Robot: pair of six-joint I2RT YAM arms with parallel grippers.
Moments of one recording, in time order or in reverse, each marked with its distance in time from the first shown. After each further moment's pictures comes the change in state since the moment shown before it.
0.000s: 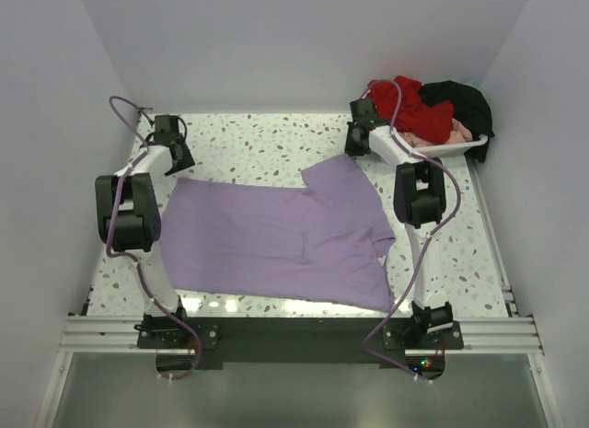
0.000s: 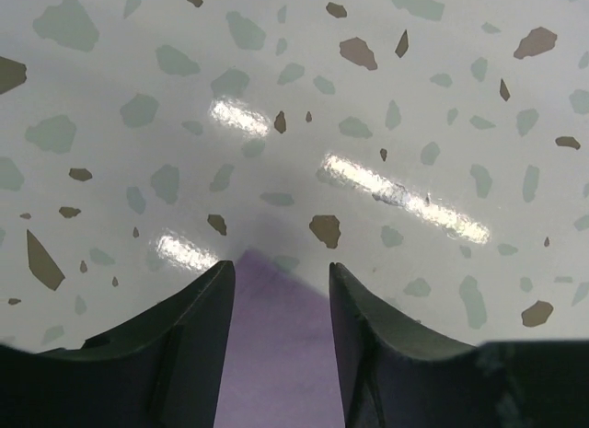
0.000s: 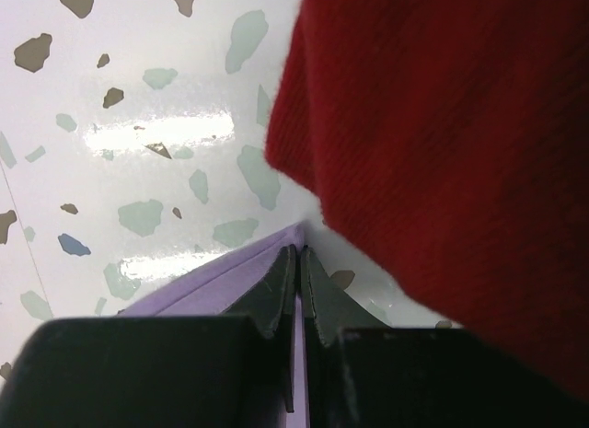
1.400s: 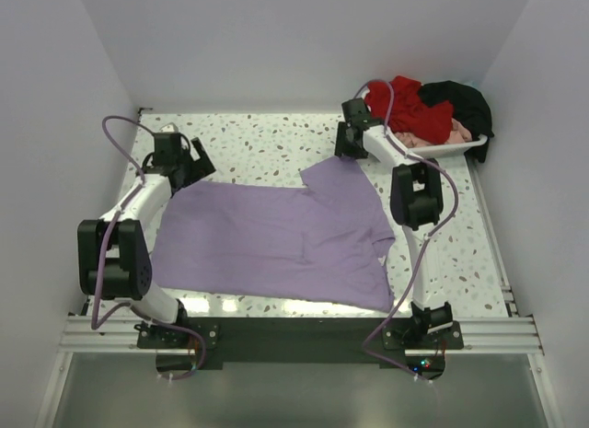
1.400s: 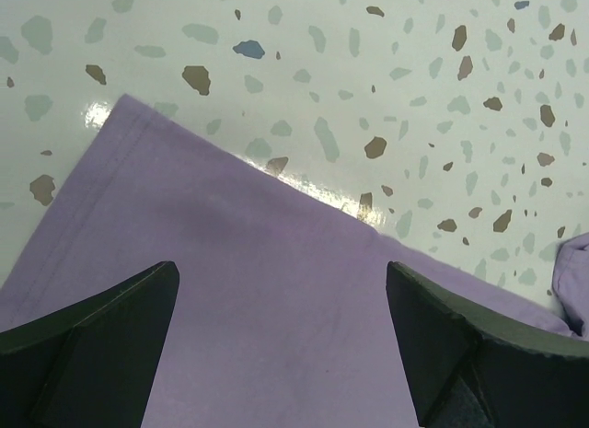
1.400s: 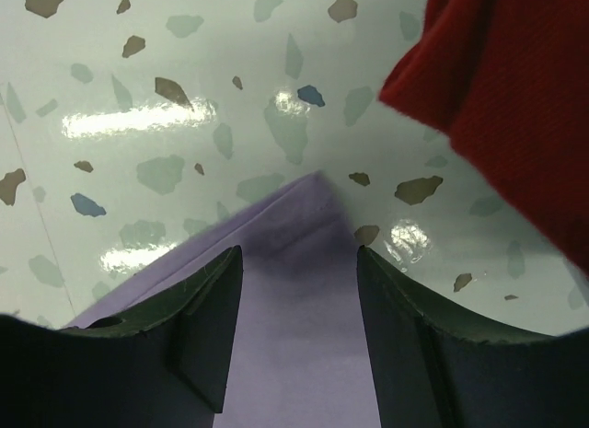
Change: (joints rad) left arm -0.085 -0.405 -0.351 0.074 0.168 -0.150; right arm 0.049 -0.026 0.007 -0.072 0.051 0.004
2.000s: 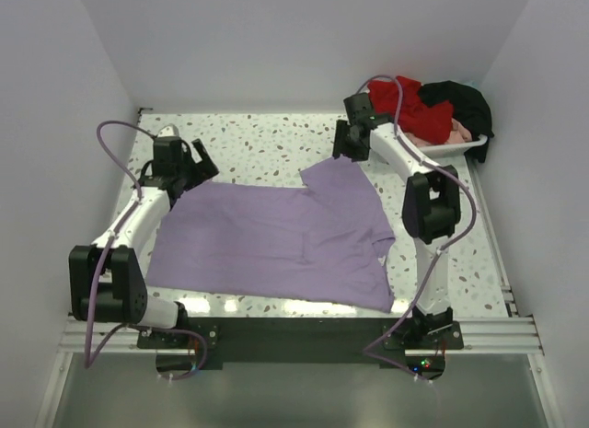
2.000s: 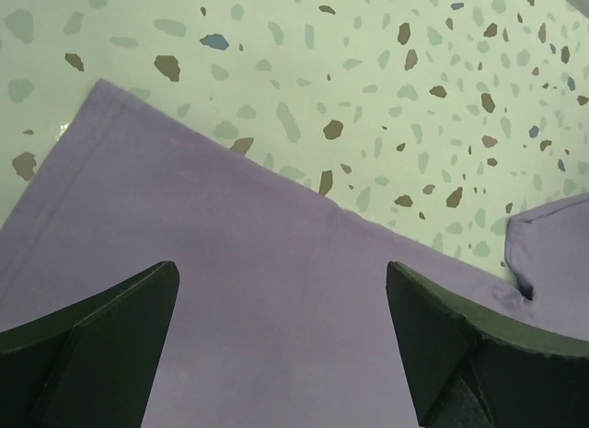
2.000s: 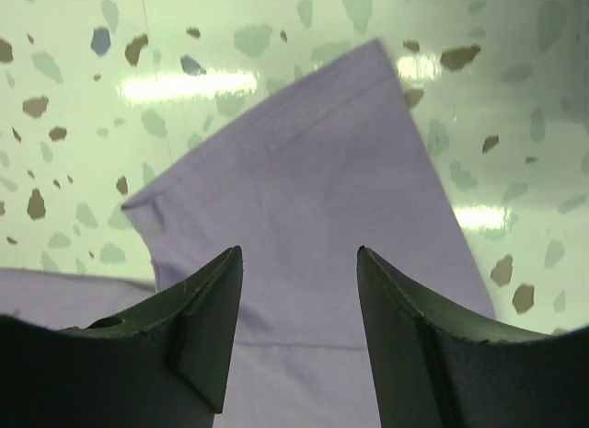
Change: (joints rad) left arm -0.040 -0.157 -0.075 0.001 -0.003 -0.045; right arm 0.034 -0.258 -0.180 -0.097 -0.104 0.054
